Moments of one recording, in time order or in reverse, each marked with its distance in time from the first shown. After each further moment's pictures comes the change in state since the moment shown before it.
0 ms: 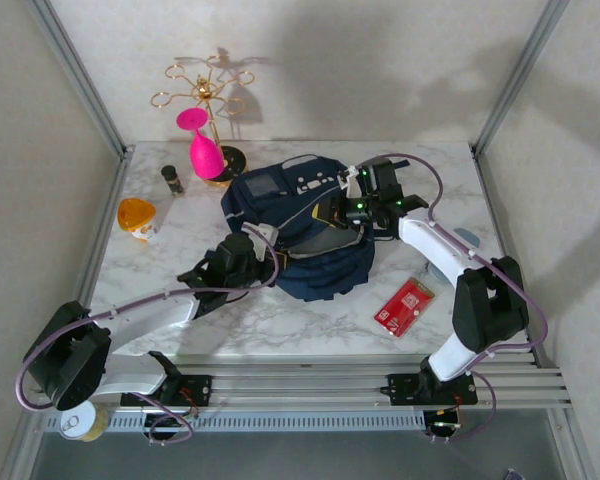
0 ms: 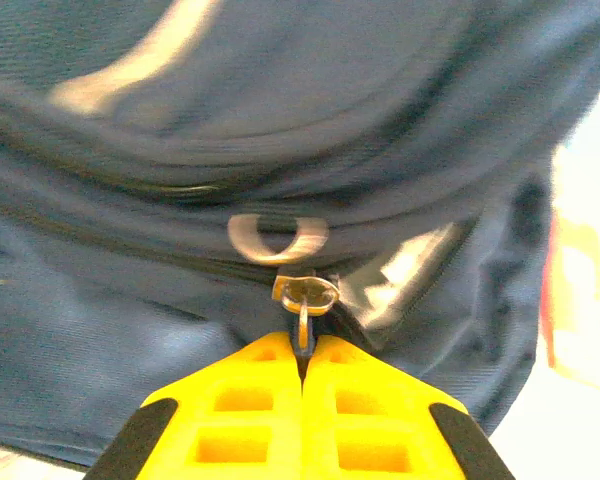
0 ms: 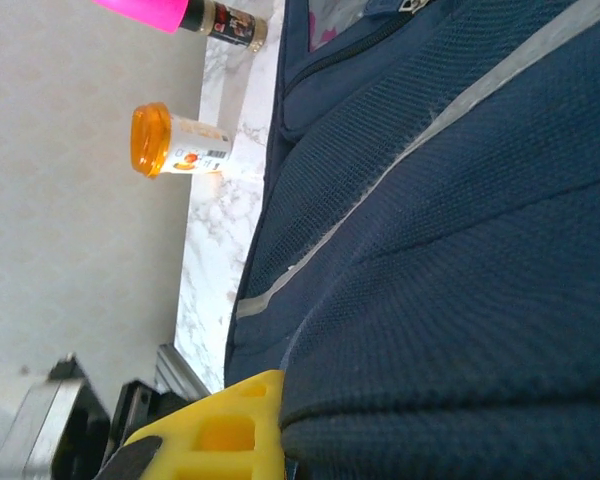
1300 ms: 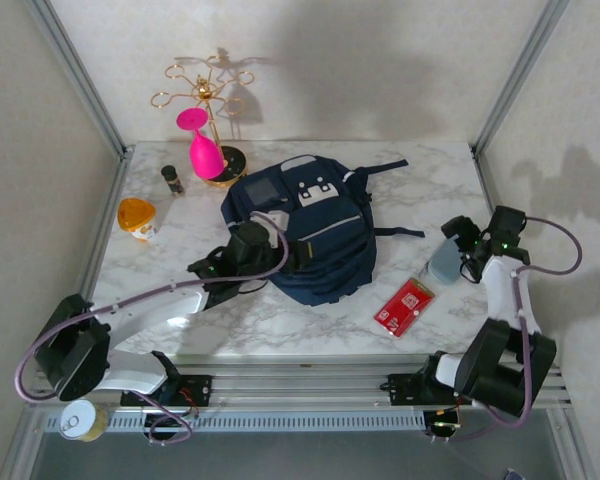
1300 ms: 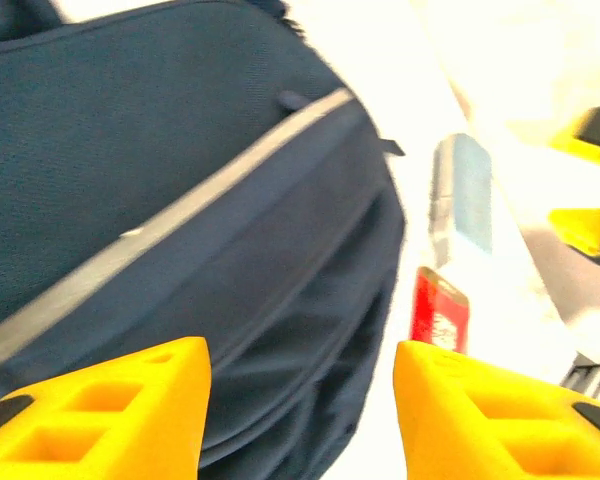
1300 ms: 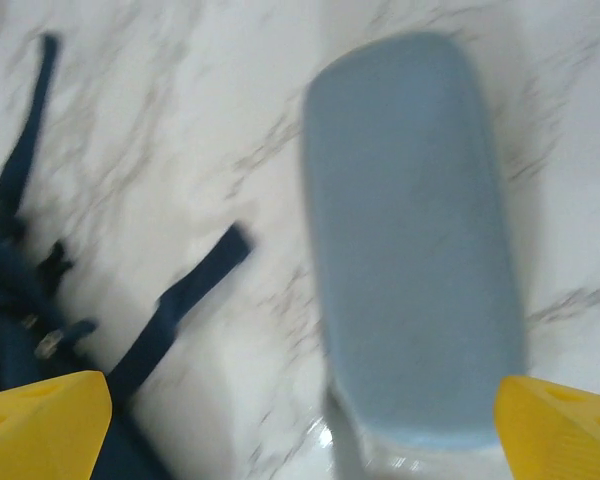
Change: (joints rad) left arm -0.139 0.076 0.201 -0.037 -0.017 -0.259; right arm -0.790 -0.326 -0.378 -0.149 0.497 -0.034
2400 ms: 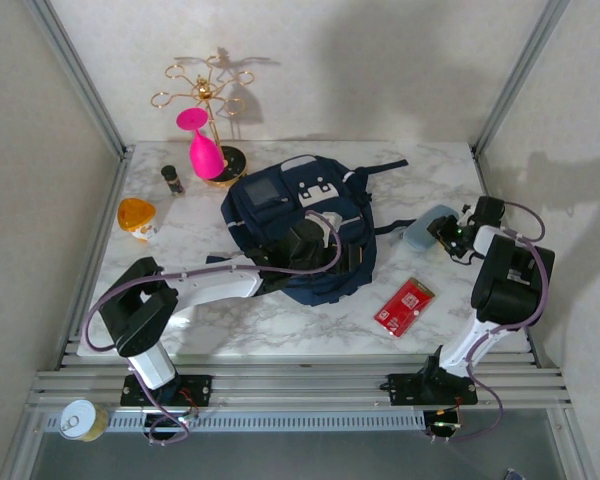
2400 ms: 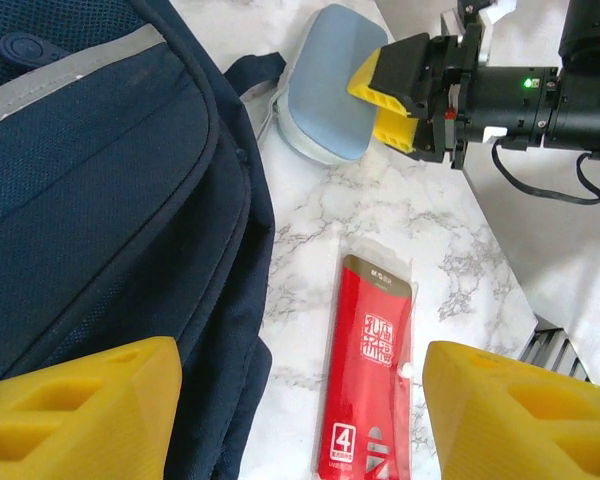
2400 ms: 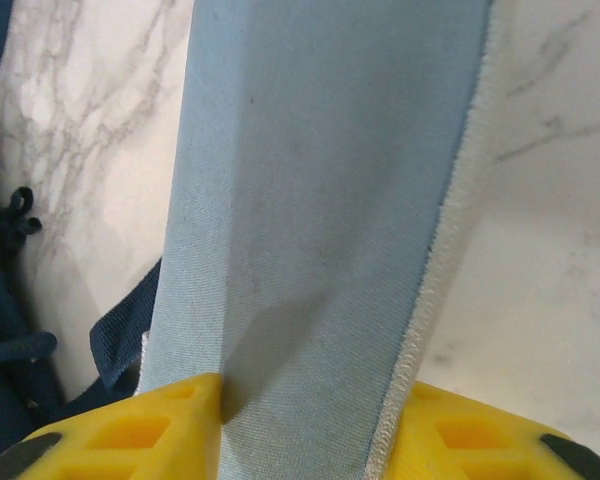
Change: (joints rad) left arm -0.125 0.350 0.257 0.067 0.029 -0.028; right arm 0.049 0.492 0.131 0.290 -0.274 -0.195
